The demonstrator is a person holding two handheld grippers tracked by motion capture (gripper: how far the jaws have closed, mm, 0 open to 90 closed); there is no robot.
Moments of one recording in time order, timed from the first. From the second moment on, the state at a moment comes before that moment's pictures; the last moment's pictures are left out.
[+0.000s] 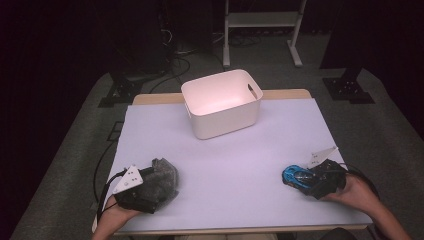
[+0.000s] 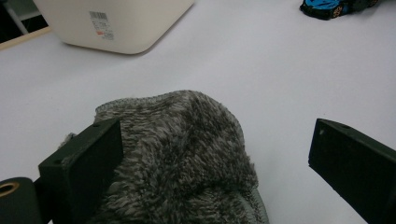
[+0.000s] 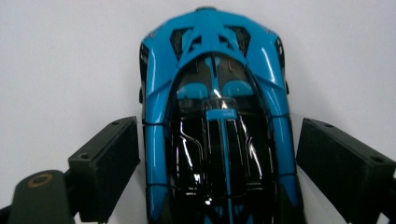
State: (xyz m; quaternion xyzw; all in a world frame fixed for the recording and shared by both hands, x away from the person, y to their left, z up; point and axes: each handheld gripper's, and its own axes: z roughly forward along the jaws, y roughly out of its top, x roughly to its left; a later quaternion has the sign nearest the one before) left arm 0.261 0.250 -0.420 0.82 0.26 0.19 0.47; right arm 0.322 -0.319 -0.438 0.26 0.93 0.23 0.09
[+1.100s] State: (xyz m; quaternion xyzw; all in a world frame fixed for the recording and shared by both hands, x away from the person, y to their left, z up) left arm 0.260 0.250 -0.420 0.82 0.26 0.19 0.47; right arm 0.319 -0.326 -0.437 0.27 0.93 0.24 0.07
